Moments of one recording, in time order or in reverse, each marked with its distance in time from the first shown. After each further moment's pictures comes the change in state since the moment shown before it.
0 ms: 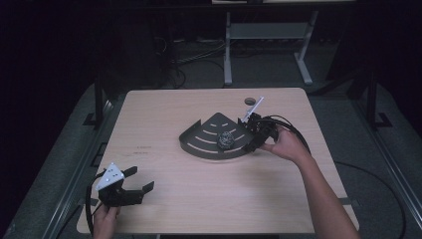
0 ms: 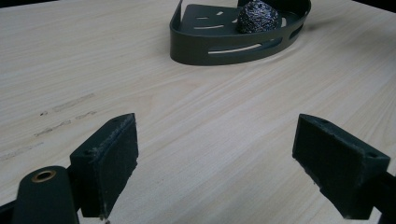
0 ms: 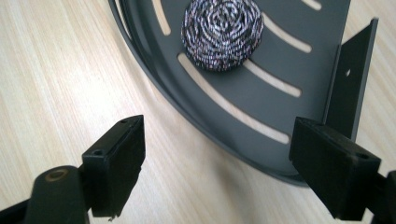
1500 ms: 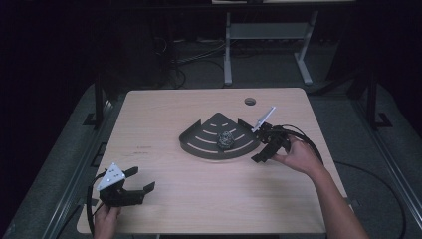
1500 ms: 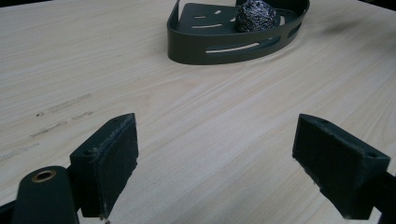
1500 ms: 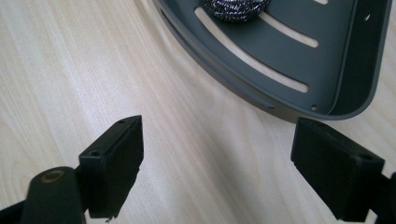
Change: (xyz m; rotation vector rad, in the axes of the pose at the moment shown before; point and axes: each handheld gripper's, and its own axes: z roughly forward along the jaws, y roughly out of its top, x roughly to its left) left arm -0.002 0.000 0.002 0.004 -0.004 0.005; right arm 0.017 -0.037 -0.013 0.007 -0.010 0.007
